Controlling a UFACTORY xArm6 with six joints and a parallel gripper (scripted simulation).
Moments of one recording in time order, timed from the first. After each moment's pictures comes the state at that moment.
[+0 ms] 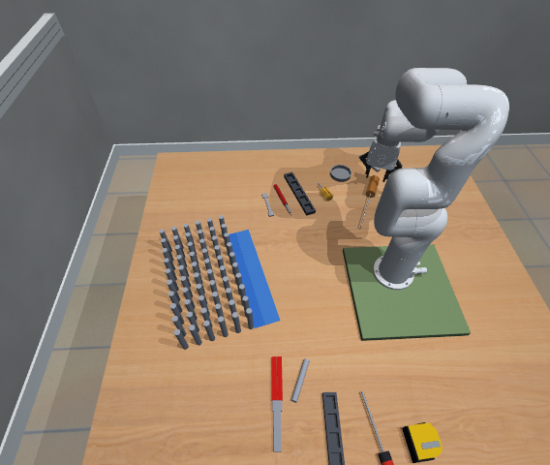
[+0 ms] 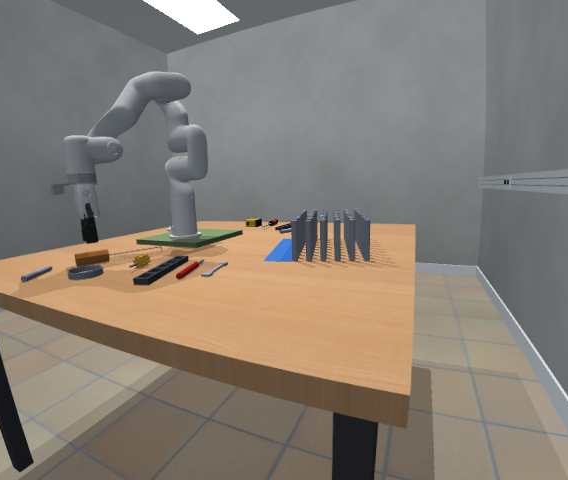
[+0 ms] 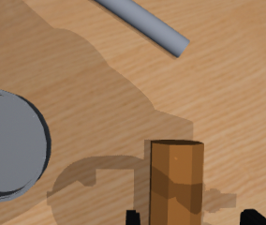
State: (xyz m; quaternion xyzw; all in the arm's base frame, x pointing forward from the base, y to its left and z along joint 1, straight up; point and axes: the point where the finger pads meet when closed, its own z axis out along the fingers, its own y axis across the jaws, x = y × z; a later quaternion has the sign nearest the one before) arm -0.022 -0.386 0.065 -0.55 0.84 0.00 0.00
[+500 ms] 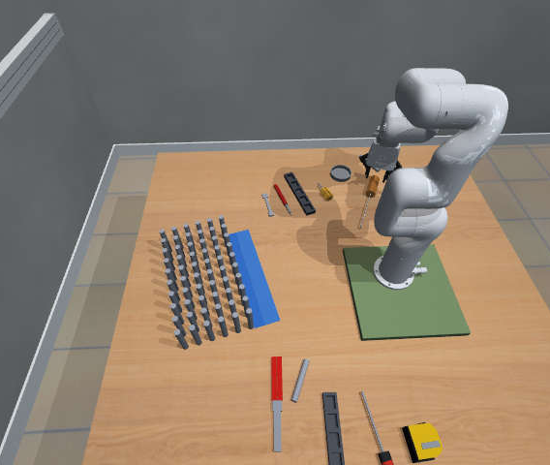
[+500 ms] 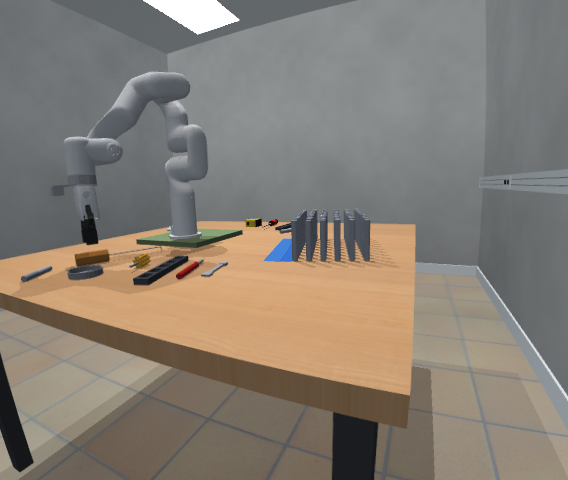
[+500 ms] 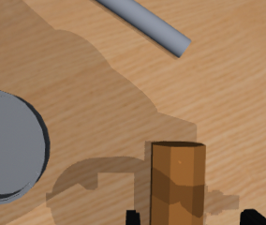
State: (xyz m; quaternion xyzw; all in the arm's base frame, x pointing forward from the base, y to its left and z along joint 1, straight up) arm -0.022 -0.387 0.061 -0.55 0.84 0.00 0.00
